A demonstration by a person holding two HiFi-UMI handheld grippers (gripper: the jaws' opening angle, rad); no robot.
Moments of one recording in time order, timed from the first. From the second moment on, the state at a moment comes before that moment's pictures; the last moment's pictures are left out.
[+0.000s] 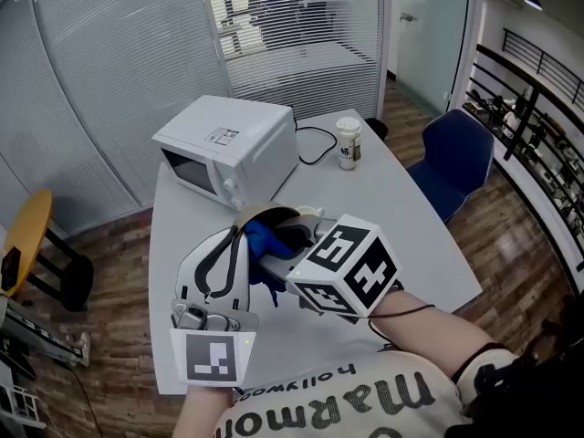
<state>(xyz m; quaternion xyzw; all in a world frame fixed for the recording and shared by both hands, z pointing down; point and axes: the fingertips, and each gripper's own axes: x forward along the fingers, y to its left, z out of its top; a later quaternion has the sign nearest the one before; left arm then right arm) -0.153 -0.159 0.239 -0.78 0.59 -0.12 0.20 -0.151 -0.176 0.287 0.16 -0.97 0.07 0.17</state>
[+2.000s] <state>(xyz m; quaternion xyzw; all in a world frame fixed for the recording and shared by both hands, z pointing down) -0.163 -0.170 0.247 -0.76 0.61 -0.13 0.20 -0.150 -0.186 0.286 0.14 -0.95 0.28 0.04</state>
